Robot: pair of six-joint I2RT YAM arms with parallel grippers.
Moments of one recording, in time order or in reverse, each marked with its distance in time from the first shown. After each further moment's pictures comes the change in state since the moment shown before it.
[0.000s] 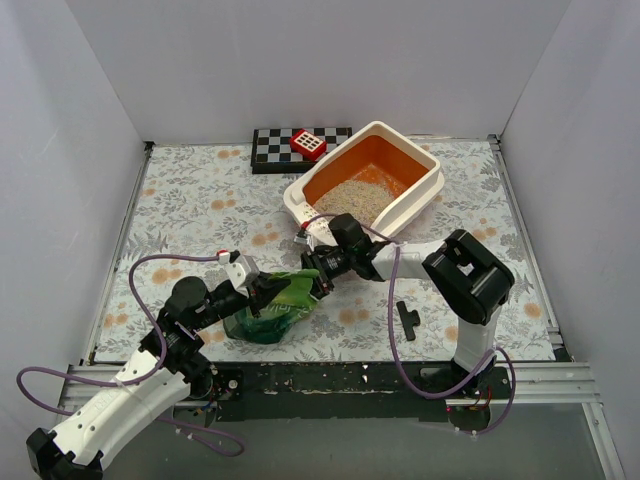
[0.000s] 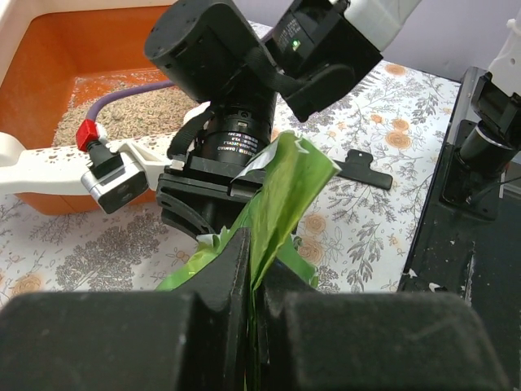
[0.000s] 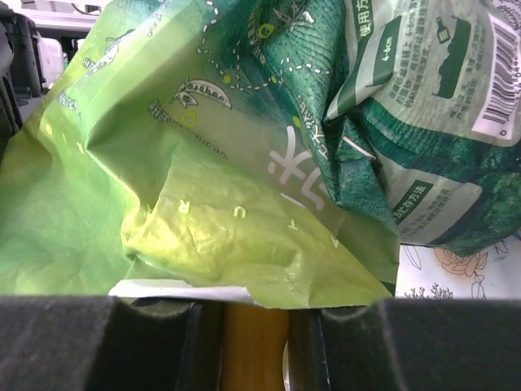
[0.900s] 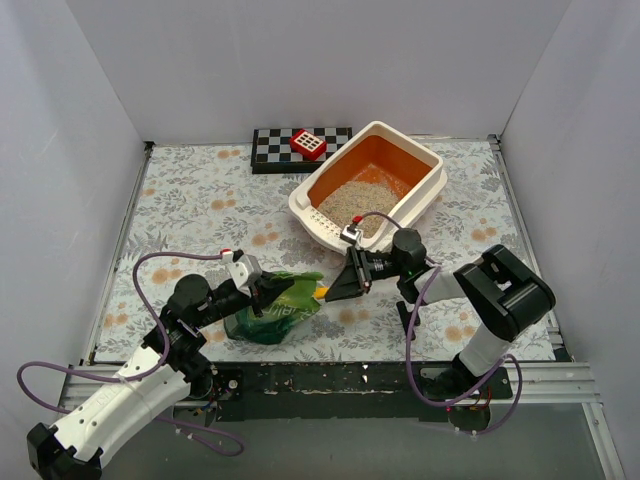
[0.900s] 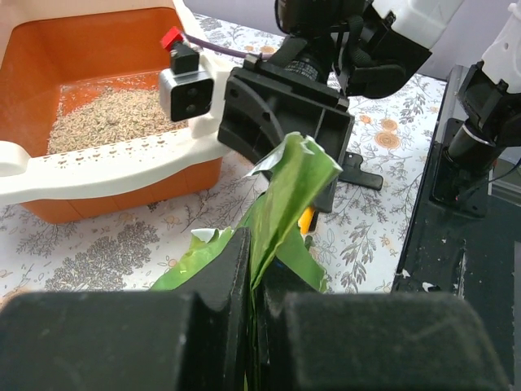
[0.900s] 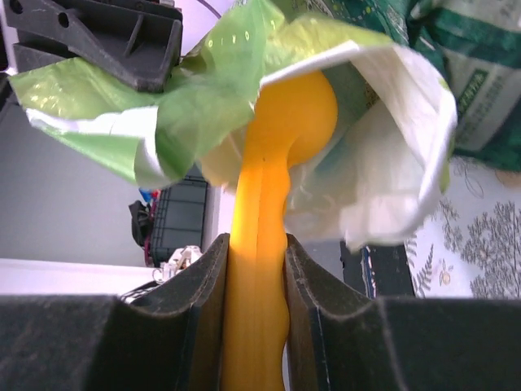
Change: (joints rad) left arm -0.004 0.039 0.000 0.040 0.038 0.001; right arm -0.175 -0.203 -0.456 0.859 -0.063 0.550
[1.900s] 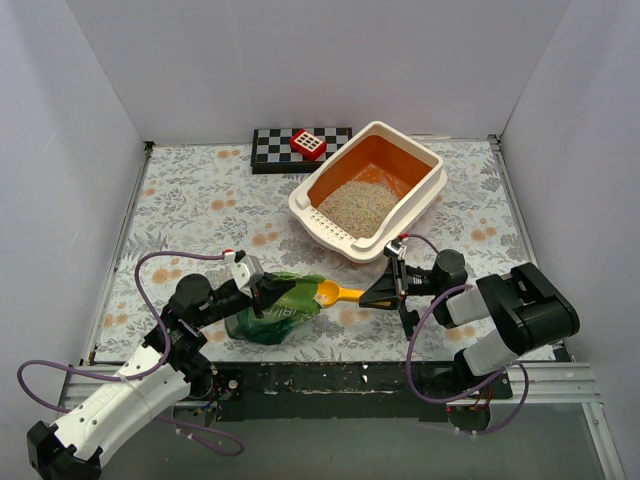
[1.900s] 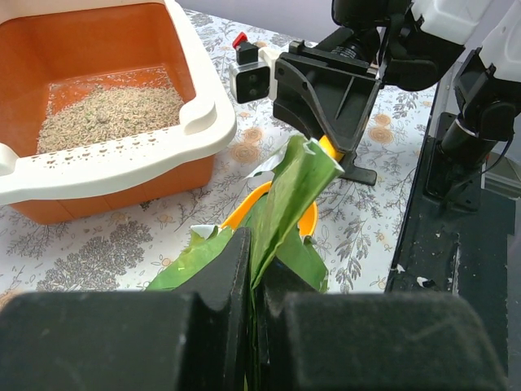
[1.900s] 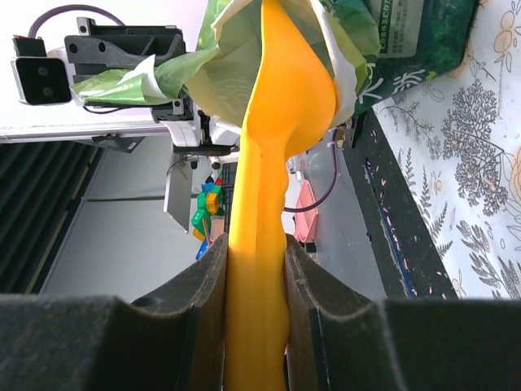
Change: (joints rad) left arm 0.000 0.010 0.000 0.002 0.009 0.003; right arm -0.270 -0.127 -0.329 0.200 -0.065 0.234
